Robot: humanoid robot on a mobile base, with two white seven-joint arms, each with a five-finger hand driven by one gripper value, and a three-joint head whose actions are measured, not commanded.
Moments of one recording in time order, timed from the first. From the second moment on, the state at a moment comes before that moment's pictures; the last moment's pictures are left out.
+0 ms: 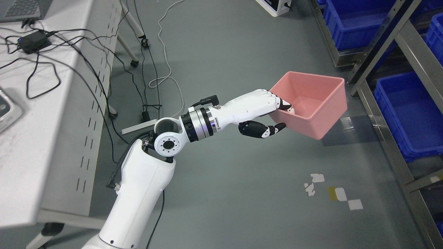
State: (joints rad) left arm -0.63 0.00 -0.42 -1.45 -0.42 -0.50 -0.71; right arm 0.00 0.00 -0.04 0.00 0.00 -0.06 -0.02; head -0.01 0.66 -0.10
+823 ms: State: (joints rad) left arm -0.60 0.00 -0.43 -1.46 -0.42 -0.50 -0.71; right arm 0.00 0.00 -0.04 0.00 0.00 -0.06 -0.02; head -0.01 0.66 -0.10
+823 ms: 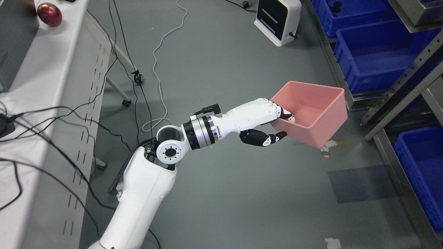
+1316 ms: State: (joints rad) left arm -0.59 0.00 -0.44 -1.46 -0.42 -0.50 -0.72; right arm 0.00 0.00 -0.04 0.00 0.00 -0.06 -0.02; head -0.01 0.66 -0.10
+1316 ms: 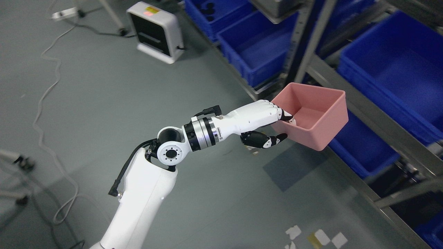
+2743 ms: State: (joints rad) left arm -0.55 0.00 -0.12 -1.41 -0.80 -0.49 -0.82; right arm 0.00 0.00 -0.04 0.00 0.00 -0.06 -0.02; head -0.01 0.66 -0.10
